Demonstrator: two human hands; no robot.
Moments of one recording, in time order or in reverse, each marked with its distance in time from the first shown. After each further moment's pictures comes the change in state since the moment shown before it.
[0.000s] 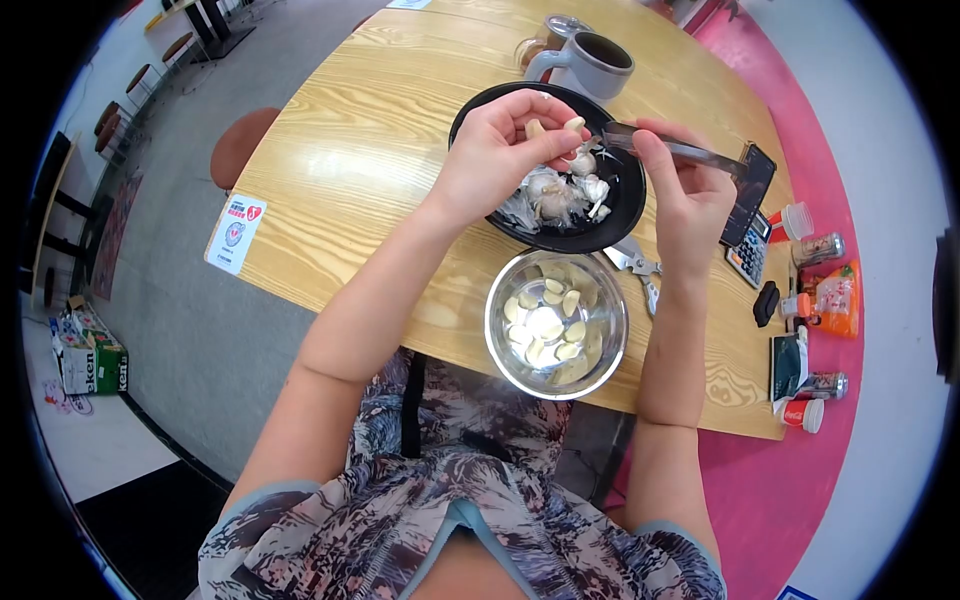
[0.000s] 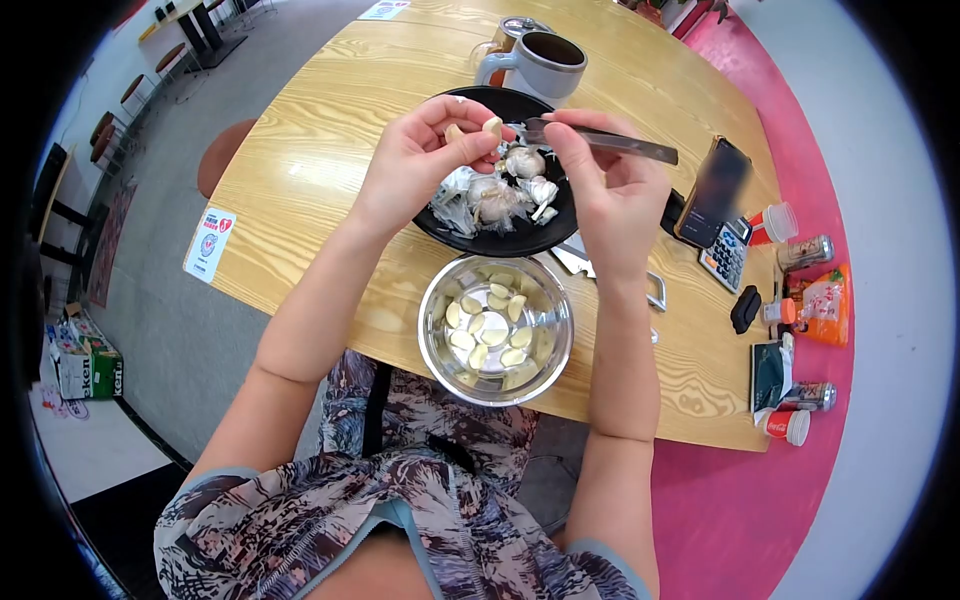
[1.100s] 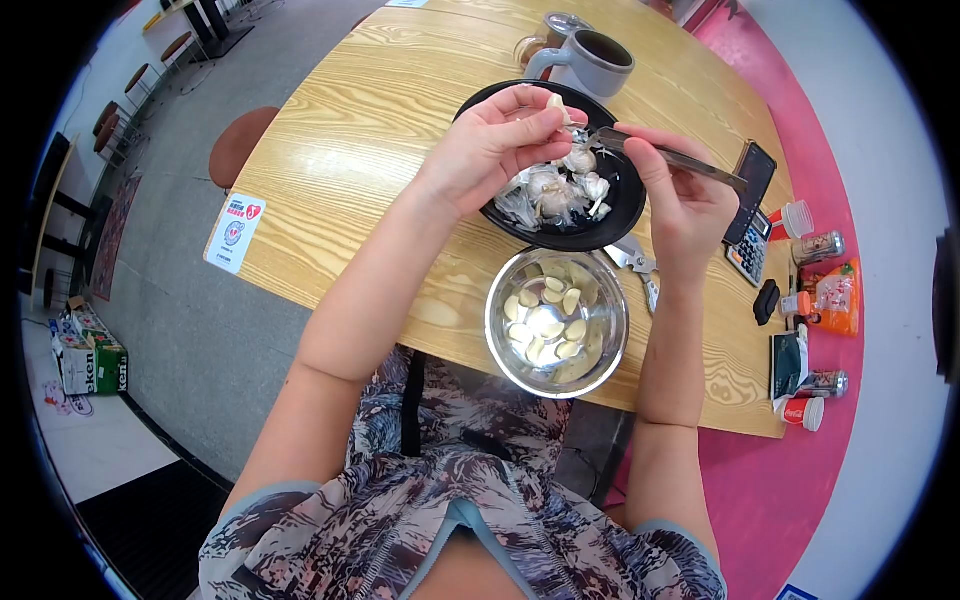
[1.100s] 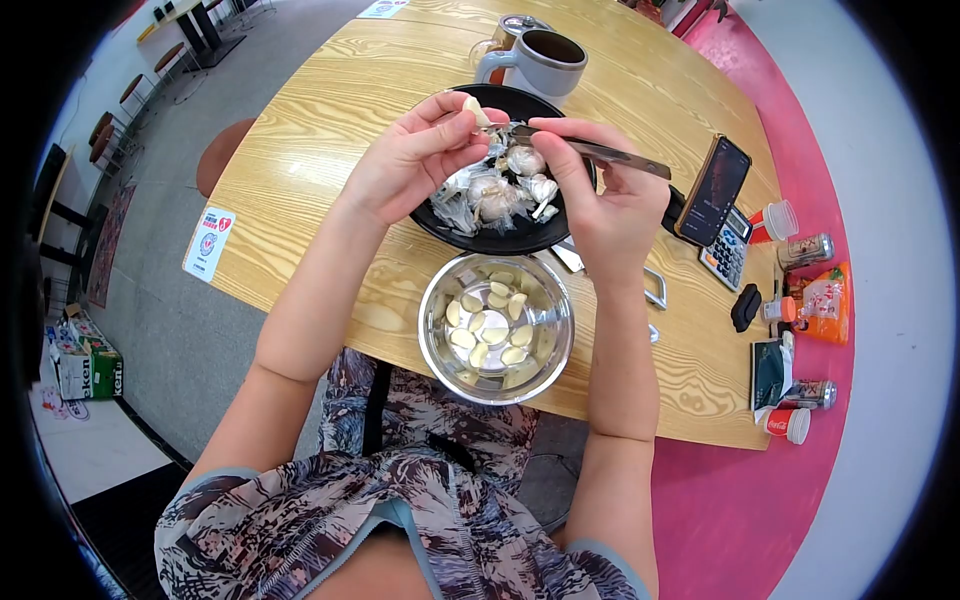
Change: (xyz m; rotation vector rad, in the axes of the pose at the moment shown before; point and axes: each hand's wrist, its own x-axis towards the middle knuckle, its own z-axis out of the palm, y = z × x) left_hand 0.006 -0.010 -0.019 -0.546 -0.070 -0.183; right_hand -0.006 -0.002 0.001 0.057 -0.073 -0.115
